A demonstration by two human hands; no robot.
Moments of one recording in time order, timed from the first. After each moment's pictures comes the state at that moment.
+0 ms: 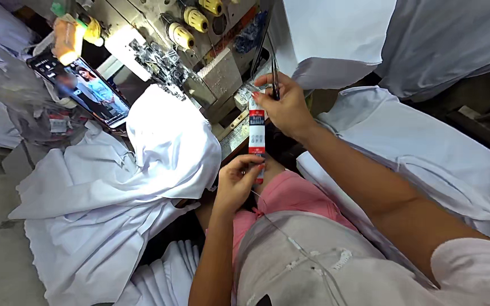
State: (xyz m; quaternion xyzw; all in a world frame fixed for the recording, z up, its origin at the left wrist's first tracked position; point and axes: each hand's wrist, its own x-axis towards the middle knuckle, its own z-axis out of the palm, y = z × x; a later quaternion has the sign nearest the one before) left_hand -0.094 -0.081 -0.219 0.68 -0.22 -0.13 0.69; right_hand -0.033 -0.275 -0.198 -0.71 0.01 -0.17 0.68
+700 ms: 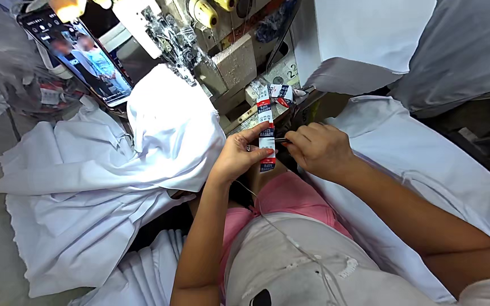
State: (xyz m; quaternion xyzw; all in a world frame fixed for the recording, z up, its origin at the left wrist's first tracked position) left_hand -0.045 -0.092 -0.203 0.66 -0.15 -0.30 0.67; right_hand -0.107 -0.307 -0.229 -0.93 -0.21 -0.25 0.15
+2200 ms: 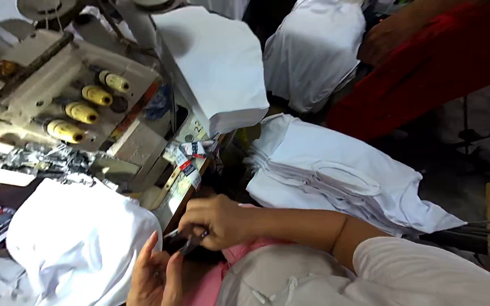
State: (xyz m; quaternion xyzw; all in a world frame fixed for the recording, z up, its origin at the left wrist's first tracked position) left_hand -0.107 -0.054 -0.198 0.78 -0.28 0.07 0.55; right_hand -0.116 -0.245 -0.195 -0.80 -0.20 -0.17 0.55
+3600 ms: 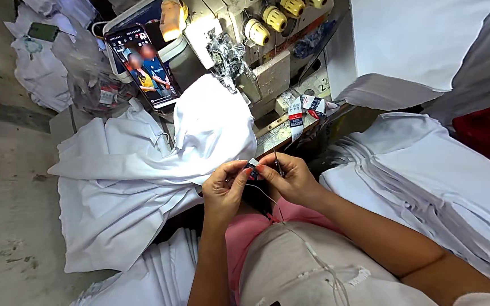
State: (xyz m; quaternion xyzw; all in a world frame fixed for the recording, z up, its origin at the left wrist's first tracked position) left_hand -0.101 -0.021 -0.195 0.73 -0.17 0.10 0.66; right_hand -0.106 -0.190 -0.205 -0.69 -0.12 -0.06 0.71
